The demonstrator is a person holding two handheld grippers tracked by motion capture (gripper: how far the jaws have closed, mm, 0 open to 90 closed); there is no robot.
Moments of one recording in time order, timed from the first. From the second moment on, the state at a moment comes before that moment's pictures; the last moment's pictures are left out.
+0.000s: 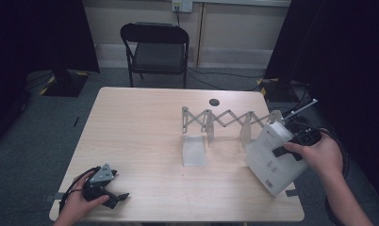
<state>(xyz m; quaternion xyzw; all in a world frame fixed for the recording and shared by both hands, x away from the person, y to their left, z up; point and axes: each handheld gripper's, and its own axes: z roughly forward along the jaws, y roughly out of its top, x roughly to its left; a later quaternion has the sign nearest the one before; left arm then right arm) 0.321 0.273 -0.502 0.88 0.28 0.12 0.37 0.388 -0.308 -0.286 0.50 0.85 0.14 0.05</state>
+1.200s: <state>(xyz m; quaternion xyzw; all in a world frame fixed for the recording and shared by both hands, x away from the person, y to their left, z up) 0.322 0.273 -0.502 0.88 0.28 0.12 0.37 0.415 -0.306 -0.283 0.53 0.83 0.13 0.06</state>
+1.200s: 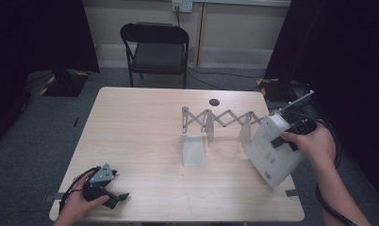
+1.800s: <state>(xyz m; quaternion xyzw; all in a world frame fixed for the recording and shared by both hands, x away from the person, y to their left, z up) 0.321 0.273 -0.502 0.88 0.28 0.12 0.37 0.426 -0.307 -0.291 0.55 0.82 0.13 0.06</state>
